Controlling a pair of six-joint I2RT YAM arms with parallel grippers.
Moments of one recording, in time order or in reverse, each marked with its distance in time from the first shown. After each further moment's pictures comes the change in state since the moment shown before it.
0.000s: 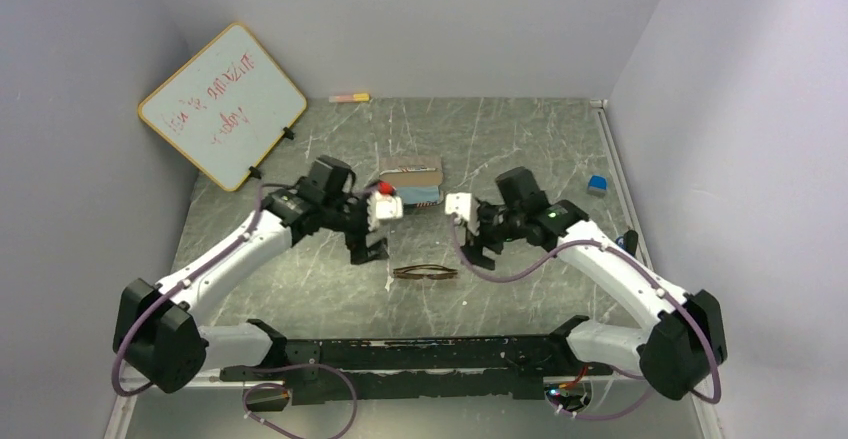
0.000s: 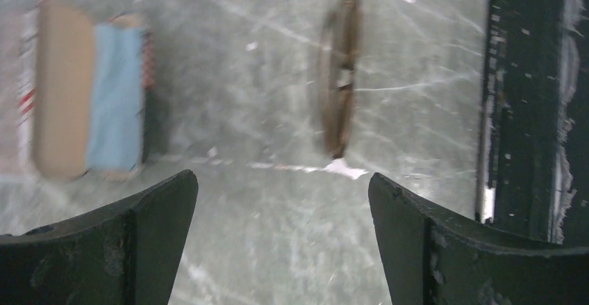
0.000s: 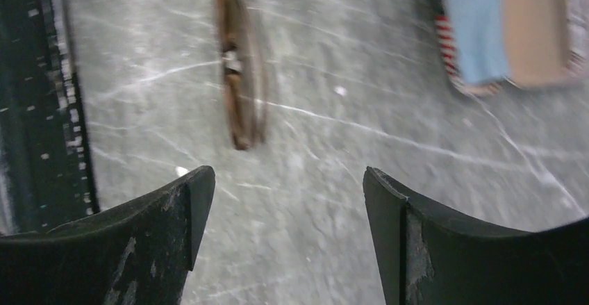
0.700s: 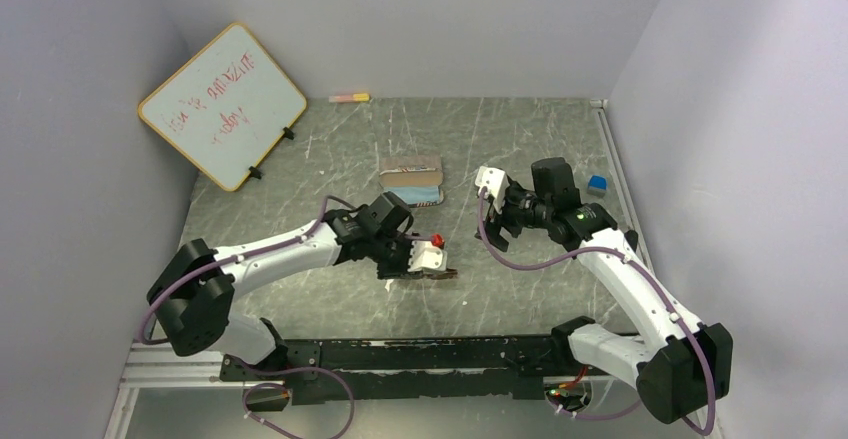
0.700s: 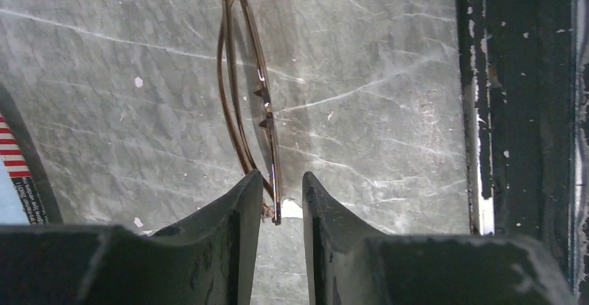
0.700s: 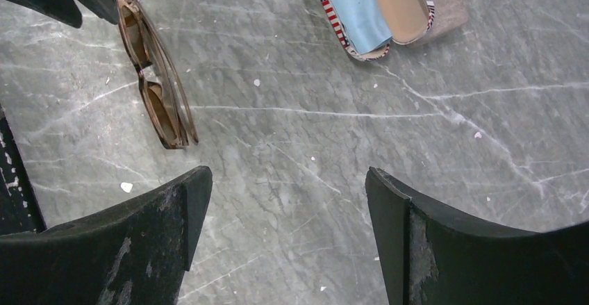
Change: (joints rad) left arm -0.377 0.200 -0.044 0.082 -0.204 0.027; right arm -0.242 -0.125 -0.013 0.090 -0.011 0.083
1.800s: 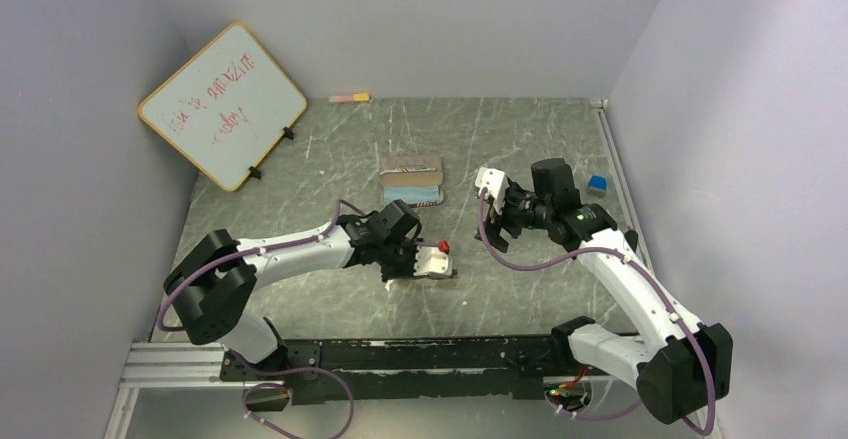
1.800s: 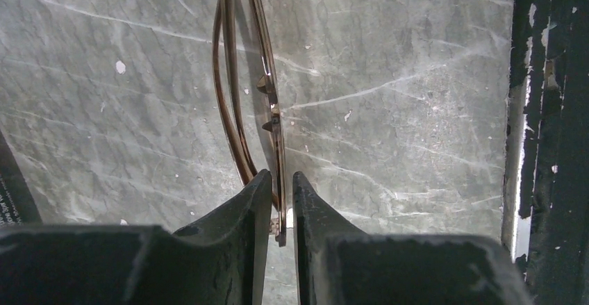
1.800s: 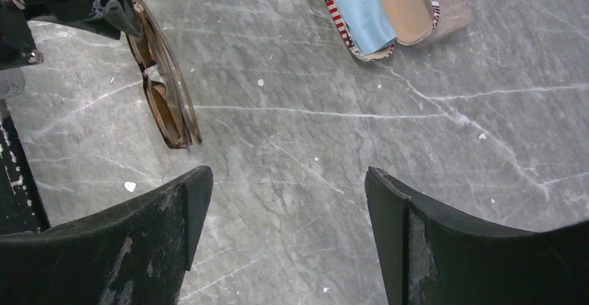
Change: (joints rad) left arm -0.036 0.084 -0.022 0.078 -0.111 -0.029; right arm 0.000 -0.002 -0.006 0.003 -0.010 0.000
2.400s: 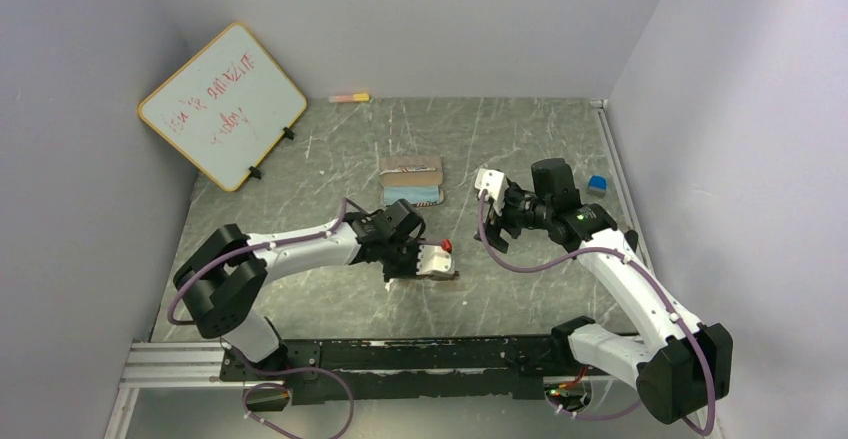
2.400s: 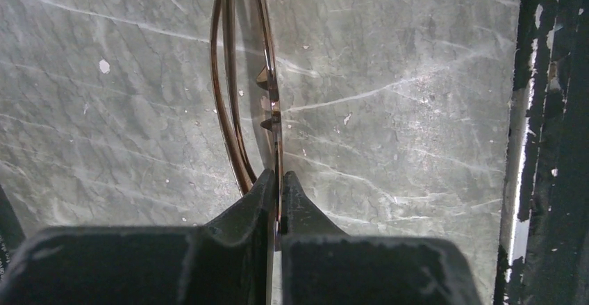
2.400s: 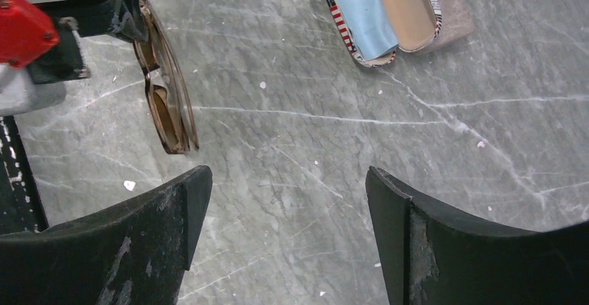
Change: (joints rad) left arm 0.002 0.045 0.019 -0.016 0.000 -0.009; right arm -0.001 0.000 0.000 -0.001 -0.018 -0.015
